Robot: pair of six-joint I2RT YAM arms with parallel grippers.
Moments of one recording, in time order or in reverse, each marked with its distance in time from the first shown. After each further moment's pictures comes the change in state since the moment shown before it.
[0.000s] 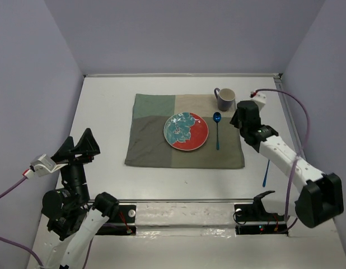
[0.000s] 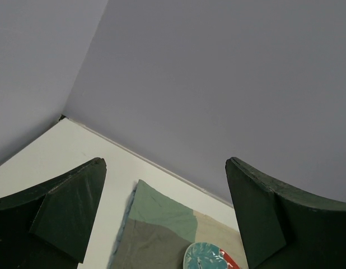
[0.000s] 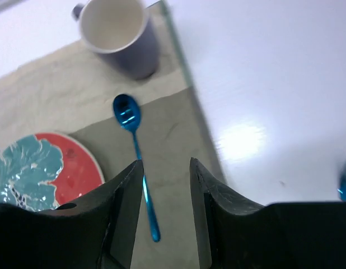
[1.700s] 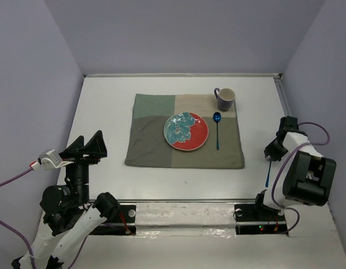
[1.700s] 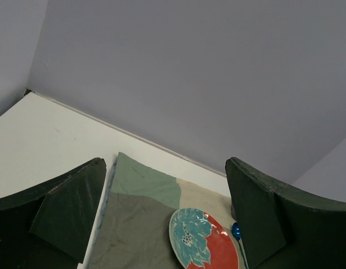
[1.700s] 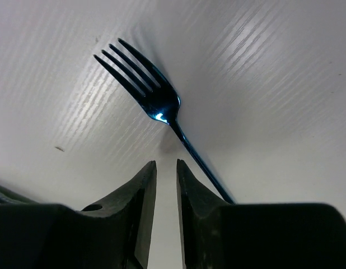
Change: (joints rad) left arm -0.223 -0.002 0.000 -0.060 -0.055 0.007; right arm -0.732 0.156 -0.118 -0.408 -0.366 0.056
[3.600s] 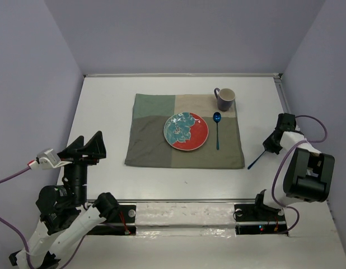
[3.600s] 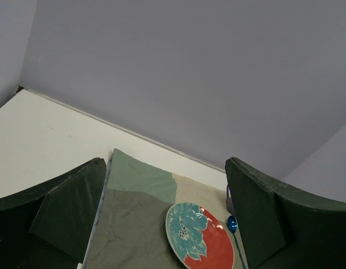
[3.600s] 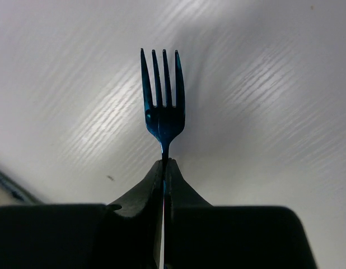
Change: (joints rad) left arm -0.077 -0.001 0.026 -0.019 -0.040 0.023; right arm 0.033 0.034 -0.005 0.208 -0.004 -0.042
